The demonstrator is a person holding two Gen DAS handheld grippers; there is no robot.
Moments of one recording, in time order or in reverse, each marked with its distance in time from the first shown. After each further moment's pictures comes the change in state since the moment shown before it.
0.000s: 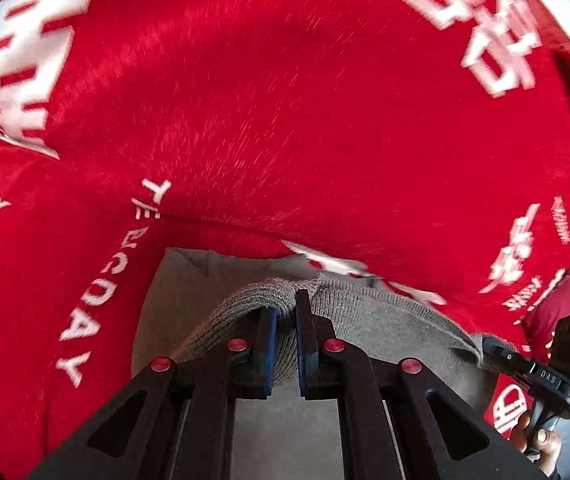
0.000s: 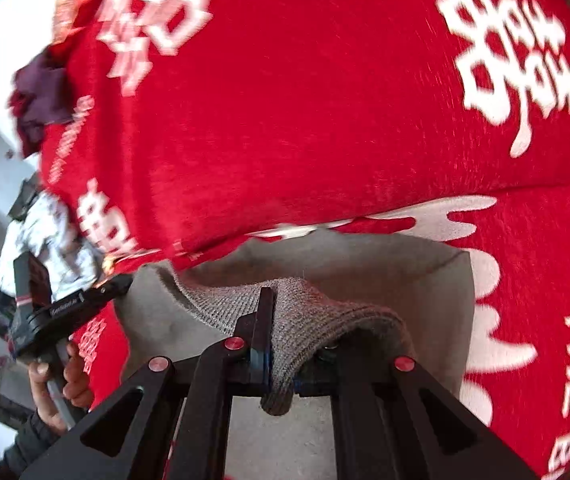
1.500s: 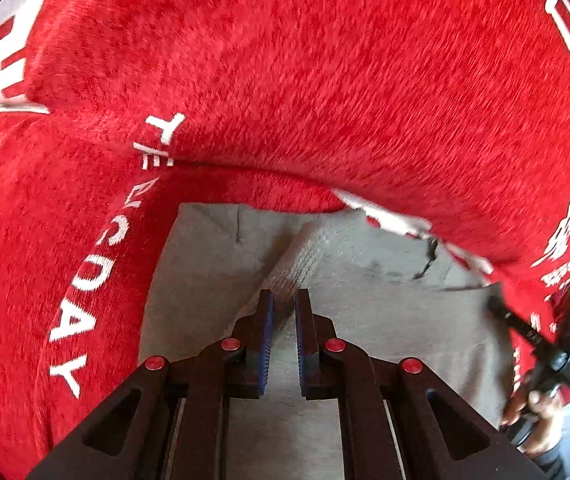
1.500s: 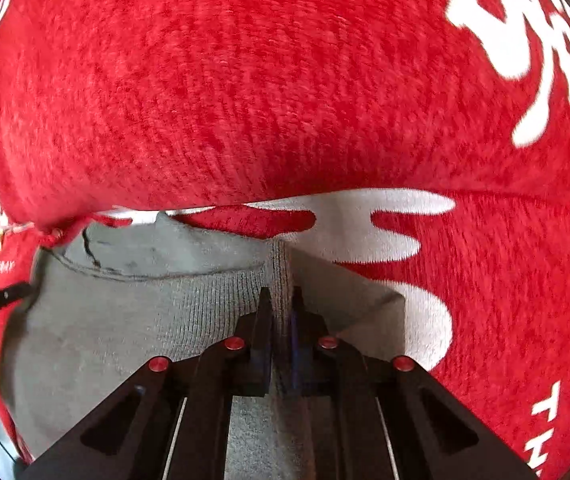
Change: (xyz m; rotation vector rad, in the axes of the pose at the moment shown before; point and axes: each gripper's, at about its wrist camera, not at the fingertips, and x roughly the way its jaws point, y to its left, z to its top) left arm 0.051 0.014 -0.007 -0.015 0.171 0.092; right arm 0.055 -0.063 0.007 -0.071 0.084 -0.314
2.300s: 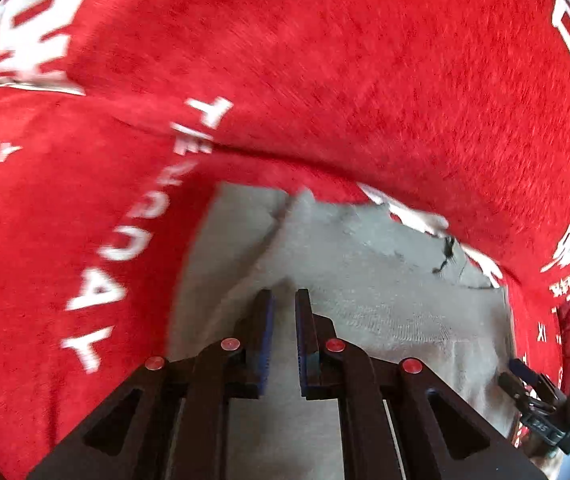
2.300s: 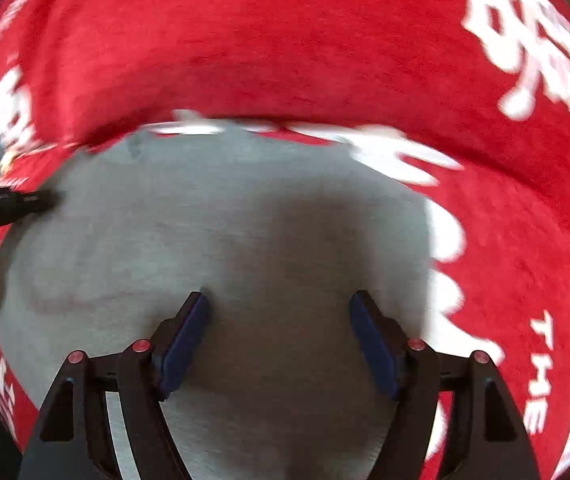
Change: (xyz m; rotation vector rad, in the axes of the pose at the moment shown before) left arm -0.018 0.018 -0.020 -0.041 -0.039 0.030; right arm -0.047 0.035 -0.065 -0.156 0.057 -0.079
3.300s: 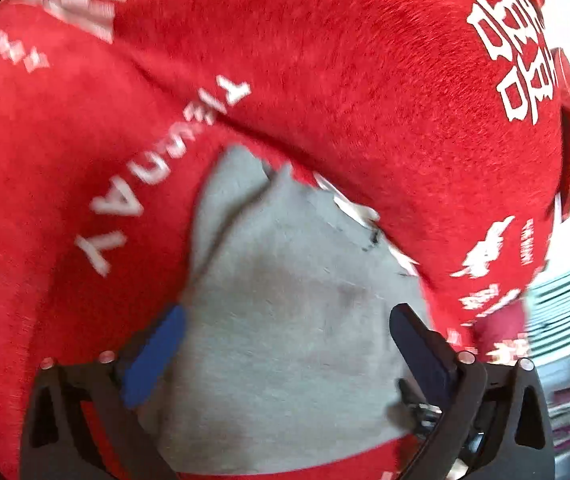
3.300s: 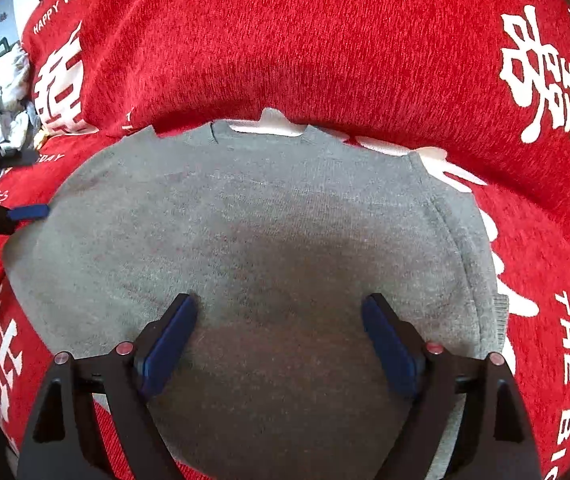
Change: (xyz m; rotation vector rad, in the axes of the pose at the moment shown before) left arm -0.050 0.055 -0.056 -0.121 -0.027 -0.286; right arm 0.009 0.079 -0.053 -0.151 -0.167 0.026
